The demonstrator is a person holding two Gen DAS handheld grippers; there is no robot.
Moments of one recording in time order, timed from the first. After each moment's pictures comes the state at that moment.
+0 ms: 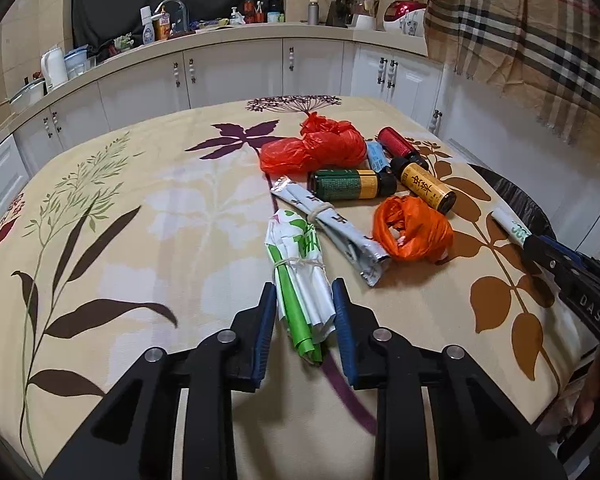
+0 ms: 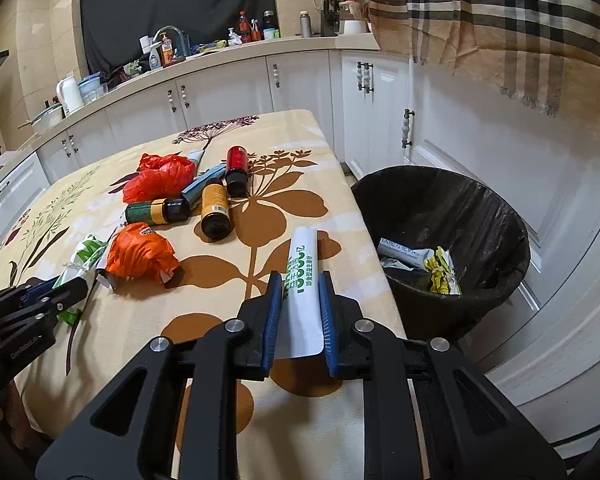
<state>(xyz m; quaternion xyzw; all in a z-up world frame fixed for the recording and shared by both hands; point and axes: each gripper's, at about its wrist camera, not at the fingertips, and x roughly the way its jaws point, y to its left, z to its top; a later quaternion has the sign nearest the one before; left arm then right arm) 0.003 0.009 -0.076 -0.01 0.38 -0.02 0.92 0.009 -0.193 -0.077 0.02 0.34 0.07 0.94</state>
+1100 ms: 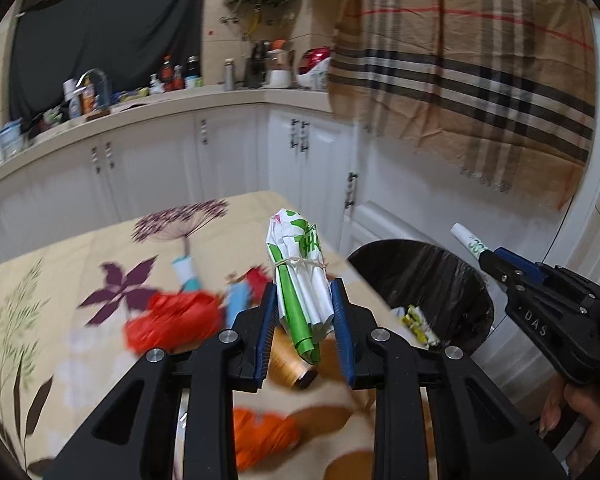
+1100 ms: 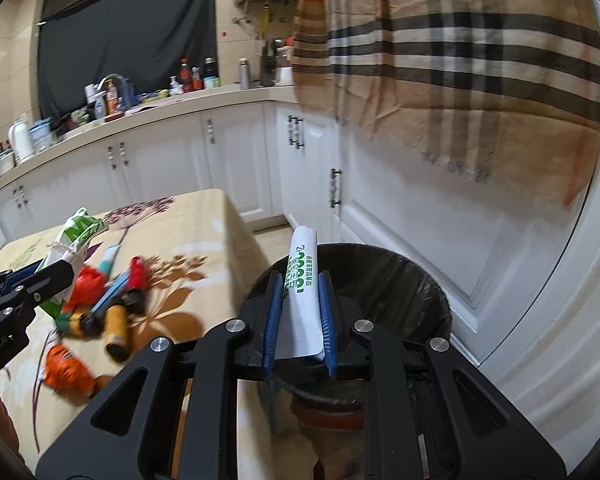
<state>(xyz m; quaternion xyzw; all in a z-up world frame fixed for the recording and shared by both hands) 0.083 -0.091 -0.004 0.02 0.28 -0.15 0.95 0.060 -0.269 -0.020 0.03 0.26 -0.04 0.96</state>
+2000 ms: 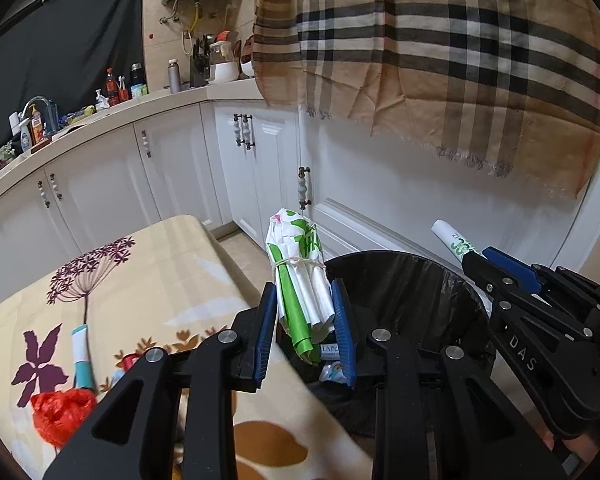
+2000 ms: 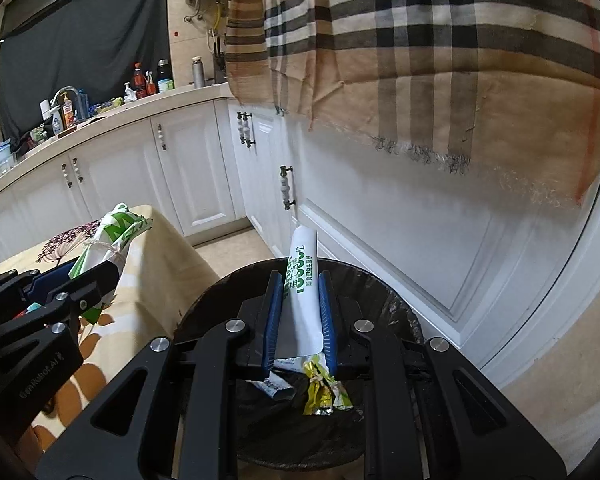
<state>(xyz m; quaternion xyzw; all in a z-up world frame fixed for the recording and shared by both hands) 0.160 -0.193 -0.025 0.08 0.29 -0.20 0.93 0.122 -0.332 -0.043 0.06 0.27 -0.10 0.96</state>
